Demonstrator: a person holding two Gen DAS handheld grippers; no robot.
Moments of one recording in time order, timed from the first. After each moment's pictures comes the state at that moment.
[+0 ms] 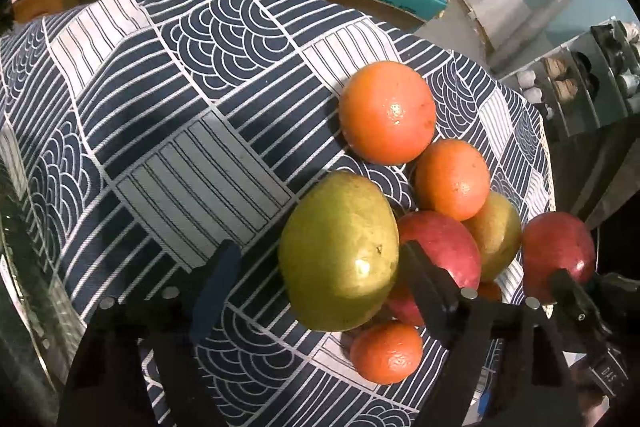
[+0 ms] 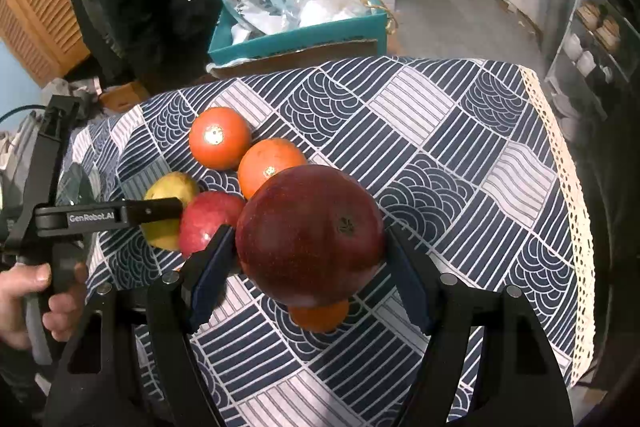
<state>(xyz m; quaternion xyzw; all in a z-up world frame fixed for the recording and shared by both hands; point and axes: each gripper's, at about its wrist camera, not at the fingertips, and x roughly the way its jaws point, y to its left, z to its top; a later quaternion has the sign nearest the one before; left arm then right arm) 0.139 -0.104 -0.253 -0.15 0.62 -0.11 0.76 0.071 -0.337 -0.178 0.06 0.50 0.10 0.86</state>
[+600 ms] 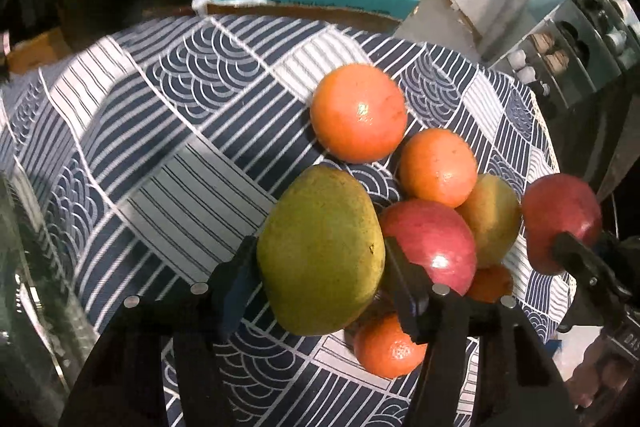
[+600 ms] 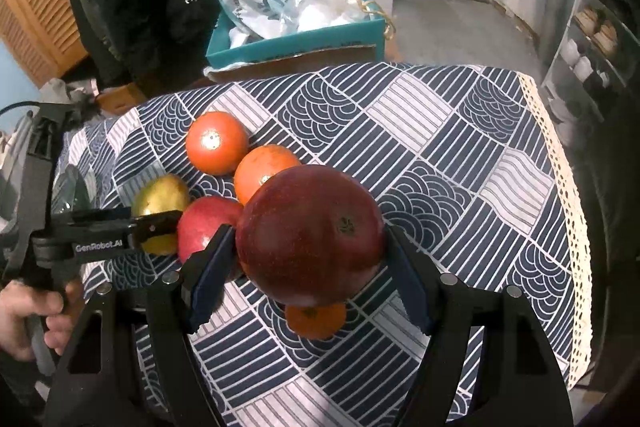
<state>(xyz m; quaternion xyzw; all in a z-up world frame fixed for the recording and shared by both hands) 0.126 -0.120 -0.236 -0.08 0.58 -0.12 0.80 0.073 -0.335 -0.178 0.05 0.49 0.09 0.87</state>
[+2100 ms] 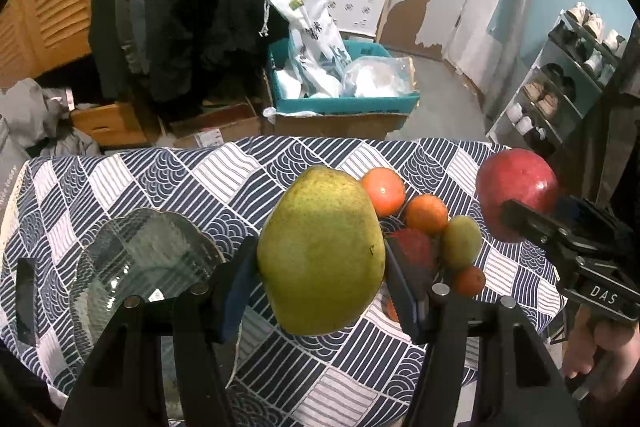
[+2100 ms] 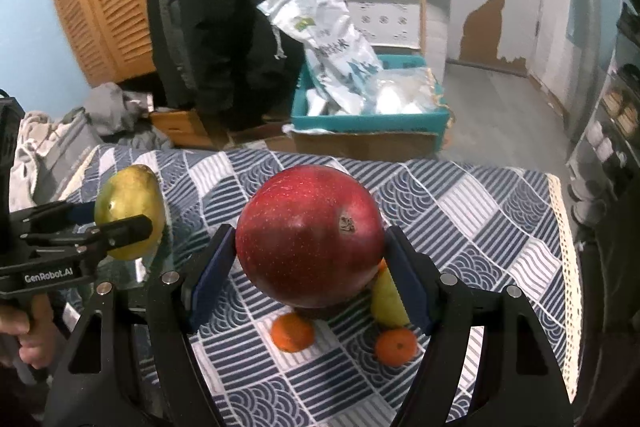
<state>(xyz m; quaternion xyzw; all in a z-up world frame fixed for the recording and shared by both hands) 0.052 -0.044 -0.104 -0.05 0.46 -0.08 0.88 0.052 -0.255 -0.091 0.01 0.40 0.17 0.90</state>
